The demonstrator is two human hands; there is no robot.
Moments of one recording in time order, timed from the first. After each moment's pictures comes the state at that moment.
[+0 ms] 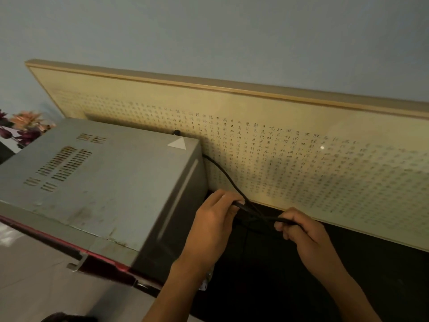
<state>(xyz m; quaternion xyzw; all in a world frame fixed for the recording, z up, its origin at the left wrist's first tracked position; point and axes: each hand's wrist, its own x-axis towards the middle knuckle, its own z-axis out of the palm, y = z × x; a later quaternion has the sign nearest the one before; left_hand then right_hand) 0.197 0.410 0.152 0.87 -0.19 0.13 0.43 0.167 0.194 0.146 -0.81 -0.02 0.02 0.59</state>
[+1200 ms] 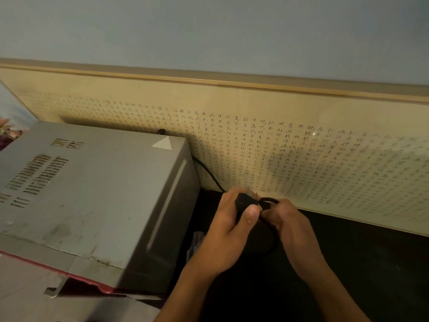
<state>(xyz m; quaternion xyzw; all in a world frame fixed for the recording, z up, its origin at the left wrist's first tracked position) 0.202 0.379 0.153 0.74 -0.18 -0.05 0.64 0.188 0.215 0.123 -0.72 0.07 0.00 0.69</state>
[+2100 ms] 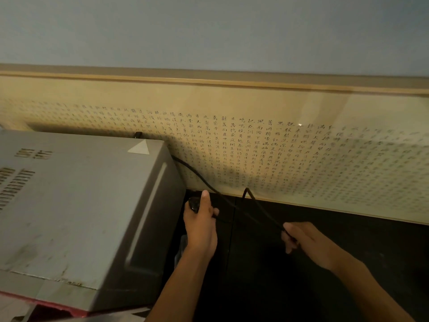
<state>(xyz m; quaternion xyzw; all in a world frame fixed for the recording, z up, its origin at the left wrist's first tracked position) 0.251 0.364 0.068 0.52 0.26 -0.06 0.81 0.189 0.107 0.065 -0.84 -0.01 0.21 0.51</state>
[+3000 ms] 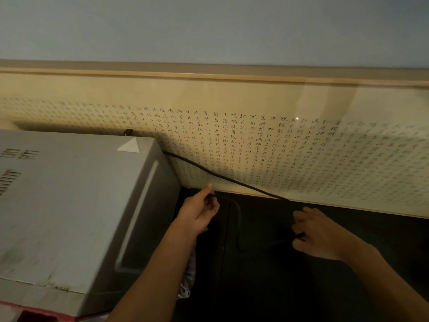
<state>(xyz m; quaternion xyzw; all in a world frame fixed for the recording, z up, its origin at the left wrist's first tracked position) 0.303 0.372 0.061 0.37 0.35 -0.25 0.82 0.205 0.063 0.055 -0.95 -0.19 0.23 0.04</state>
